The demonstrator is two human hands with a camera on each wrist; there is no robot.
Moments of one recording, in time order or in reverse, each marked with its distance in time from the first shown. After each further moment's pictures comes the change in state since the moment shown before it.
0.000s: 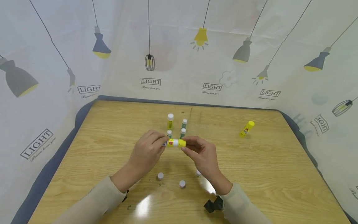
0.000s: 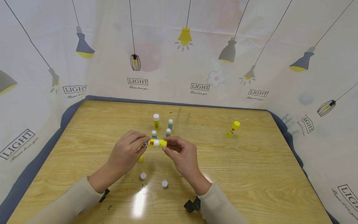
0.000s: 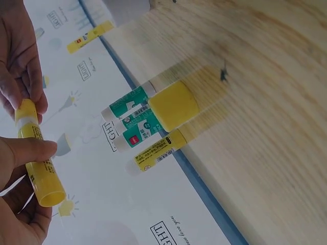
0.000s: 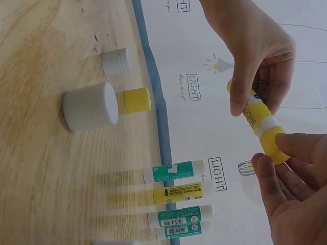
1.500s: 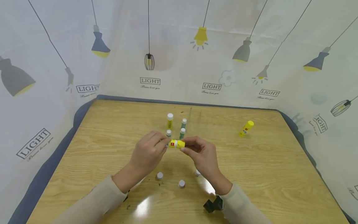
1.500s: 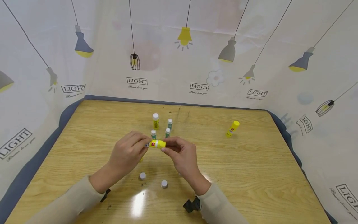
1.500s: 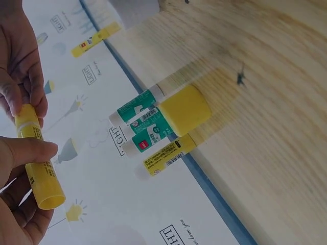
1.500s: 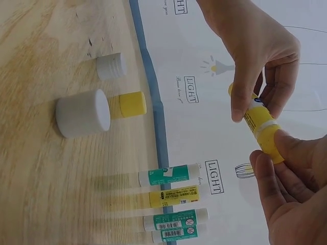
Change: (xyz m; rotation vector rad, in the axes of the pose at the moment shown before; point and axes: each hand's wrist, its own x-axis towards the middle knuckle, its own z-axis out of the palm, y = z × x) left_hand 0.003 0.002 0.005 0.049 0.068 0.112; right_hand -0.001 -0.006 0.002 -0.022 0.011 0.029
